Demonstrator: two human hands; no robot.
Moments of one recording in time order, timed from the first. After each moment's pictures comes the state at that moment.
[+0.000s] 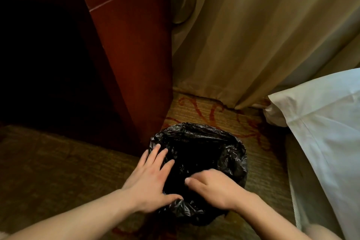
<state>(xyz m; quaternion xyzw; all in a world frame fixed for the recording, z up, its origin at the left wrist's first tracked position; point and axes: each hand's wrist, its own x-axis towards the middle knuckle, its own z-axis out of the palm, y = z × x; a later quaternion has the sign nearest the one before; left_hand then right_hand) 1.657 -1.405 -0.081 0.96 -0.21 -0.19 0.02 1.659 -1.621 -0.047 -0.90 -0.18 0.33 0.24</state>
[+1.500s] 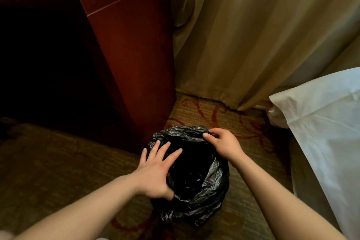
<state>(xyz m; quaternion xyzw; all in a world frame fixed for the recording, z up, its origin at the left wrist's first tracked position) 1.667 -1.430 -0.068 0.95 -0.15 -0.26 0.10 1.753 -1.673 -0.103 -0.92 0.03 0.12 0.37</state>
